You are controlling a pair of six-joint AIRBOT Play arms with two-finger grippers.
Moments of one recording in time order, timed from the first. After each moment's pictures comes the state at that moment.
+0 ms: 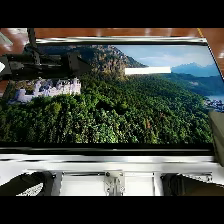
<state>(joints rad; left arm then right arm) -0.37 -1.18 1.54 0.86 -1.00 -1.58 -1.63 -1.49 1.05 -1.01 1.17 1.30</state>
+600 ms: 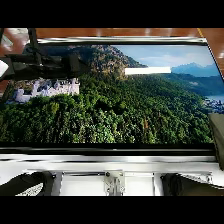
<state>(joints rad) -0.37 -1.20 1.54 0.97 -1.00 -1.61 -1.55 -1.34 1.17 -0.97 1.10 1.25</state>
